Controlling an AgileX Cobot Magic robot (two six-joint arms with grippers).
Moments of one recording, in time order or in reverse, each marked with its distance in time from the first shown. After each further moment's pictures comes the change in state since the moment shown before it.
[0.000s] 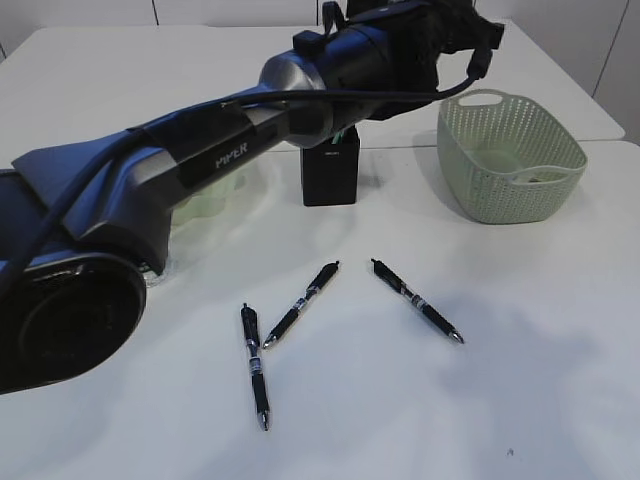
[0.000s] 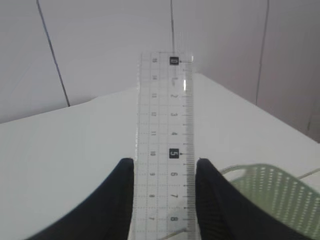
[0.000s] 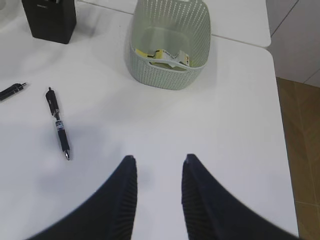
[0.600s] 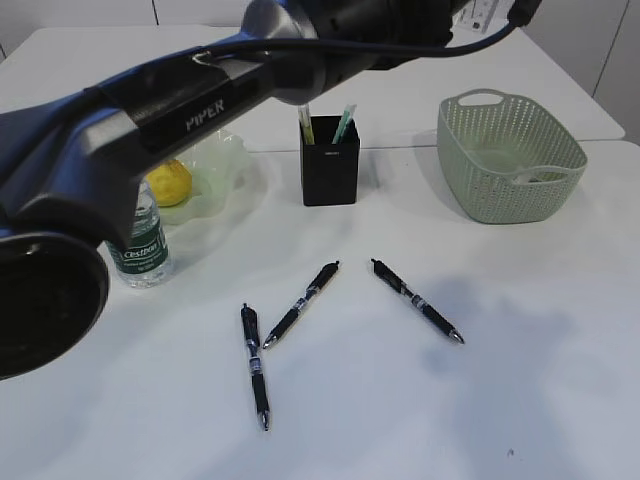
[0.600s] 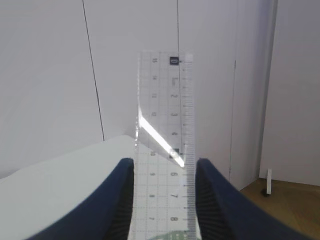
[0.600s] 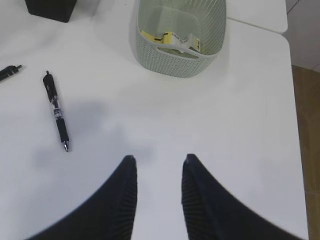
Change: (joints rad) left arm -0.032 -0.089 0.002 0.009 0.244 0.000; right arm 0.000 0.121 0.000 0.000 -0.042 0.000
